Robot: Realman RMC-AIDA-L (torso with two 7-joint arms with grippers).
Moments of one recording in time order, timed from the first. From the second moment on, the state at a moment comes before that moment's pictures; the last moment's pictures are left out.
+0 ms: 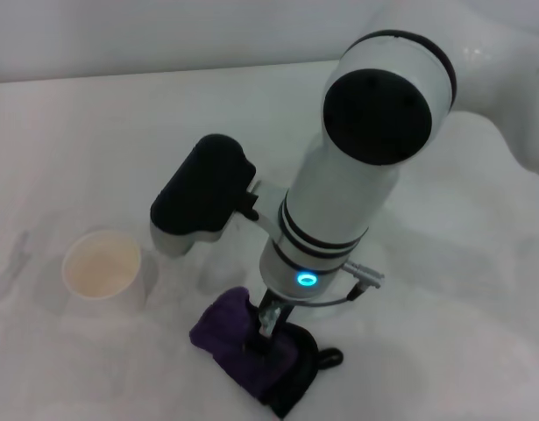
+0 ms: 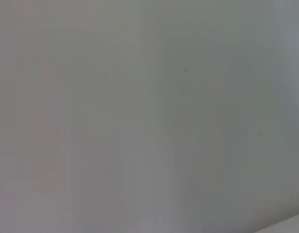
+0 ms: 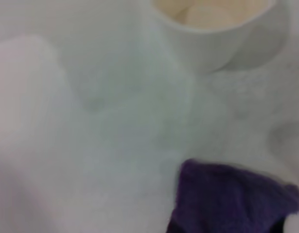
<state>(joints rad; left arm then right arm) -0.13 -2.08 1.19 0.27 0.61 1.33 -0.19 0.94 2.03 -2.24 -1.12 0.93 1.25 -0.05</state>
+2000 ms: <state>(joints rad) -0.13 -2.08 1.19 0.27 0.60 1.34 -0.19 0.81 2.02 -1.79 -1.07 0.50 1.38 -0.15</state>
